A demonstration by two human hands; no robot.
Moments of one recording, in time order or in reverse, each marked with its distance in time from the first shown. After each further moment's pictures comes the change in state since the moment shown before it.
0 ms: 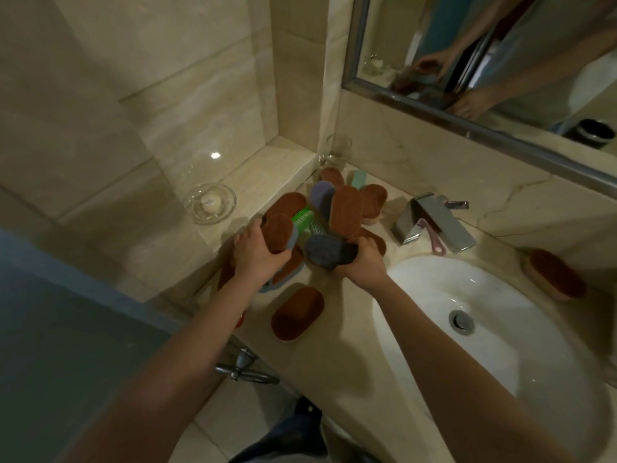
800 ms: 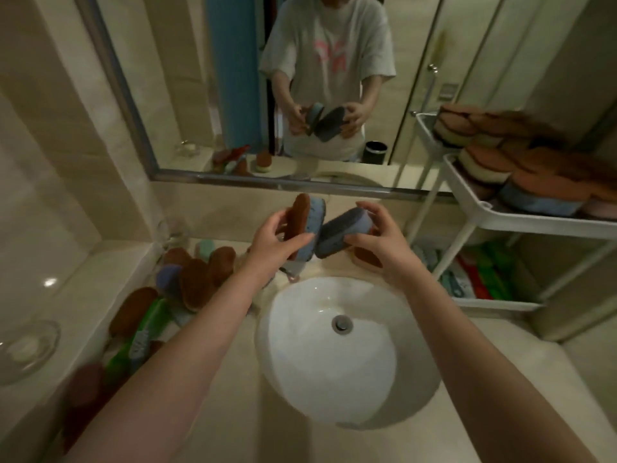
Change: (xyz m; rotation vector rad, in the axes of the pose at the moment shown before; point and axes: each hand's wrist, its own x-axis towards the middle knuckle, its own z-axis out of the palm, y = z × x) left_hand -0.076 0.281 0.045 -0.679 -0.639 0.472; right_hand -0.146 0.068 -0.246 0.743 0.530 -0.072
